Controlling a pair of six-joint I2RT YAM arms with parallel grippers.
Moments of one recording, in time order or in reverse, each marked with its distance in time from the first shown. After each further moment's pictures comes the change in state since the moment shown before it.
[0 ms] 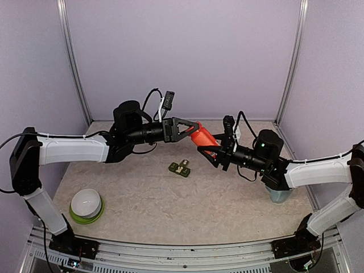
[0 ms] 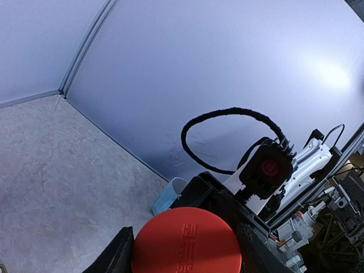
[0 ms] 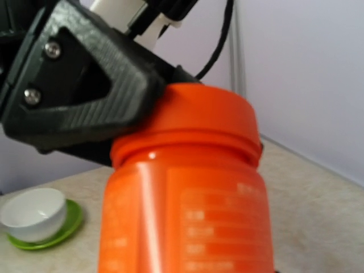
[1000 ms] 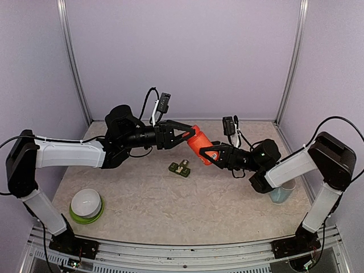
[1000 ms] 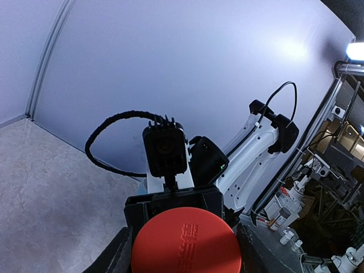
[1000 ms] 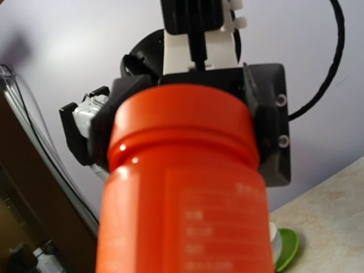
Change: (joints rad) left arm 0.001 -0.045 -0.098 0.184 0.146 0.049; right arm -0.079 0.330 0.004 0.730 -0.433 0.858
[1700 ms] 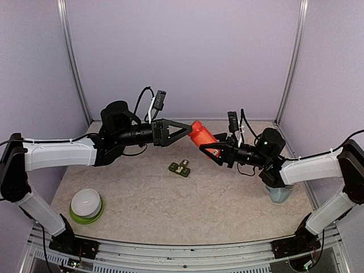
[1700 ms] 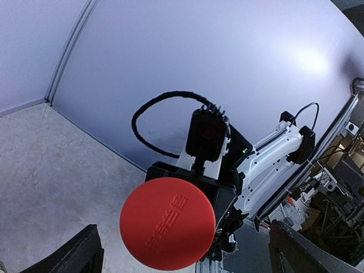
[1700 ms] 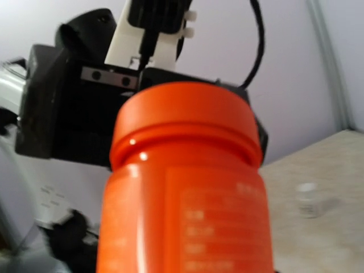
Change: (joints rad) left arm 0.013 -0.084 0.004 -0.167 -0.073 -0.005; right arm -0.010 -0.224 0.000 -0.461 0.116 -0.459
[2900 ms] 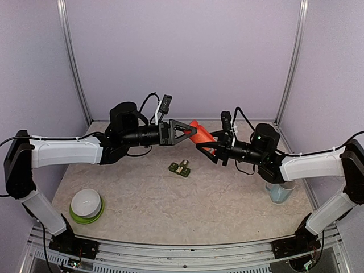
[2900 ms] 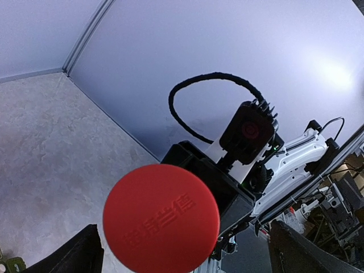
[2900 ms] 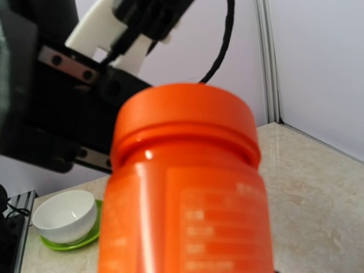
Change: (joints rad) left arm -0.005 0.062 0.047 -0.110 -0.061 -0.062; right arm 0.014 -0.032 0.061 -0.261 0.146 -0.304
